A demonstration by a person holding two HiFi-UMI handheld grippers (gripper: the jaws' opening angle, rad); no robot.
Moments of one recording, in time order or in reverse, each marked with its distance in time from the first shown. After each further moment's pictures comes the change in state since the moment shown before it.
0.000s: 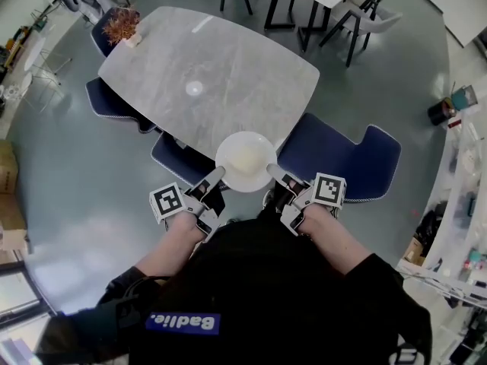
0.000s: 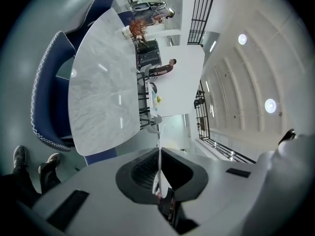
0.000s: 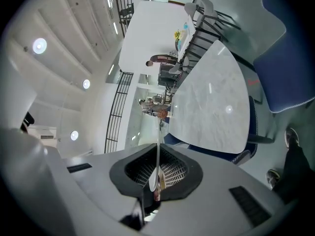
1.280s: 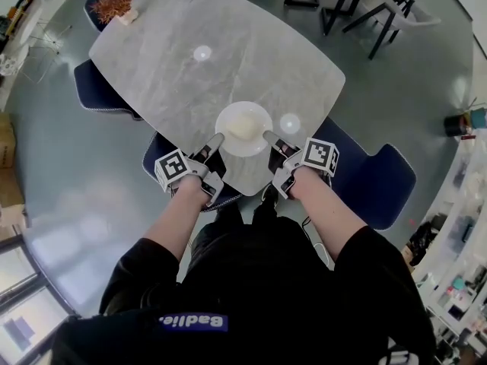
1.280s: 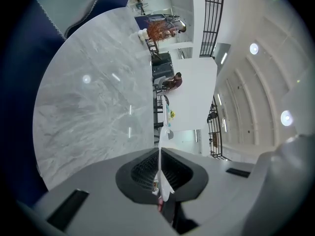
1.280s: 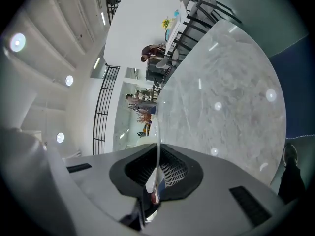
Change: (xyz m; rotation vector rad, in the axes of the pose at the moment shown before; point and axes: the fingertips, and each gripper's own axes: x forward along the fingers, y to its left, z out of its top) left arm 0.115 0.123 0.157 -0.059 -0.145 0.136; right arm 0.167 -0.103 0.129 0.083 0.069 -0.094
